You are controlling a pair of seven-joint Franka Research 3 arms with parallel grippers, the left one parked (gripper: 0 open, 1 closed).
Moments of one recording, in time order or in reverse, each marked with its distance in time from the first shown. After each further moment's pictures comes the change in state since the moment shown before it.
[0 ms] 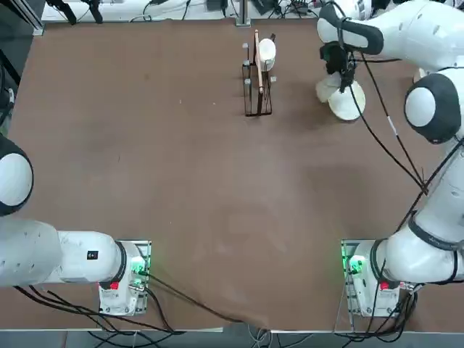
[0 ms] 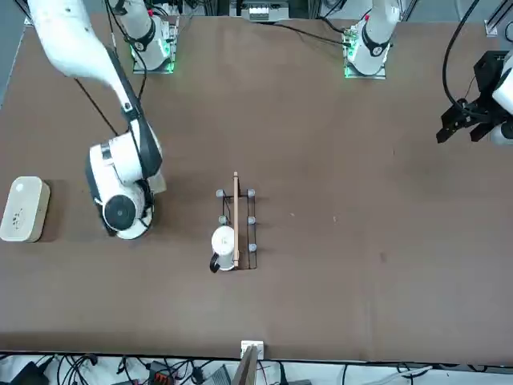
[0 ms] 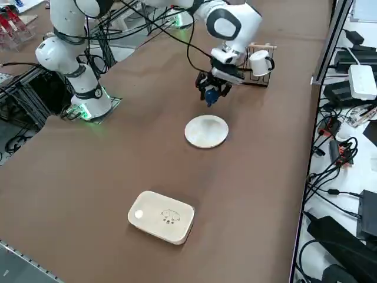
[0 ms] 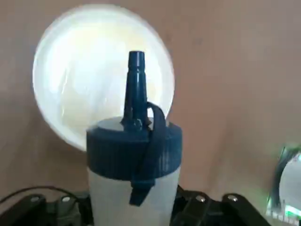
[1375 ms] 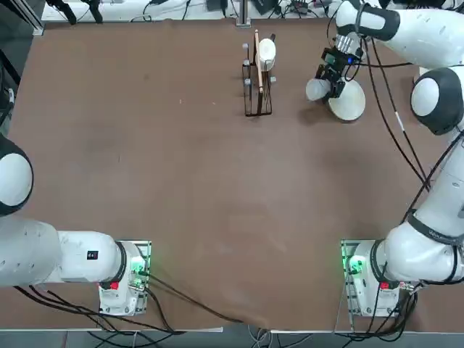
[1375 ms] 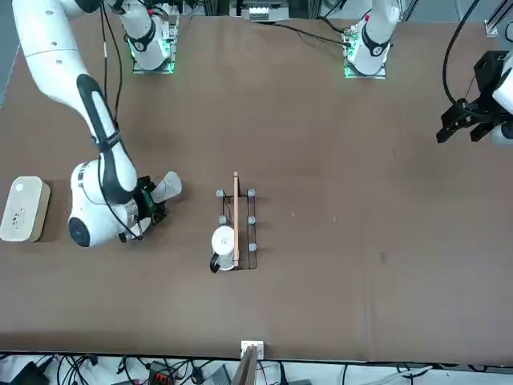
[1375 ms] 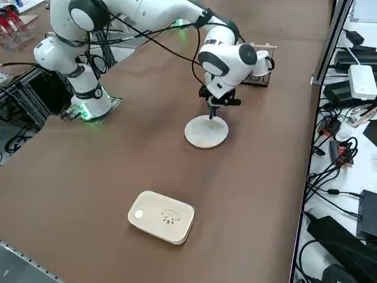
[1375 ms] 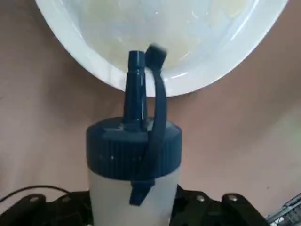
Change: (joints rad) arm -0.161 0.069 -0.005 -0.049 0.494 0.142 -0.356
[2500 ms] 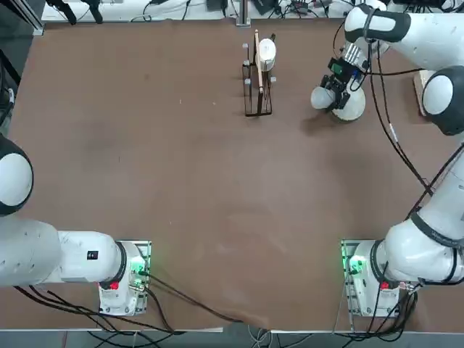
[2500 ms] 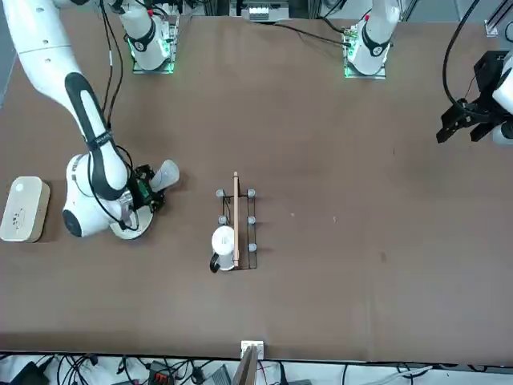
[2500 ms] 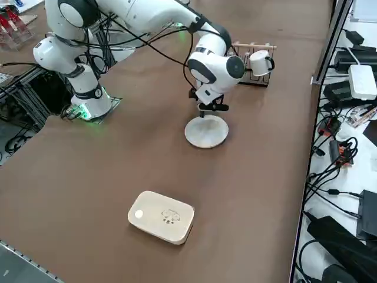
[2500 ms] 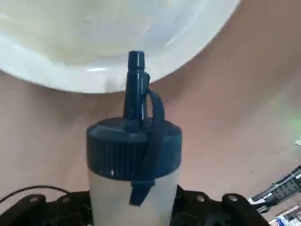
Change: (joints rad) arm -0.062 -0.083 0.006 -0.168 0.056 -0.003 -0.039
